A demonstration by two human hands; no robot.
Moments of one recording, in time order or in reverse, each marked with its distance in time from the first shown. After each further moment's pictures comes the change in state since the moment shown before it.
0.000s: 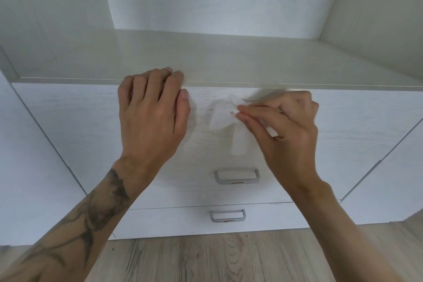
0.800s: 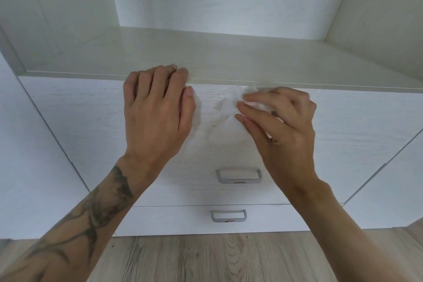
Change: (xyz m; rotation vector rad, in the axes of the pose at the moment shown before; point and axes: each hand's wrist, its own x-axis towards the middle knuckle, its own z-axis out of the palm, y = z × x) left_hand -0.001 0.002 0.001 0.010 -0.009 -0.015; right_hand -0.002 -0.002 0.006 -0.017 -0.008 -0.110
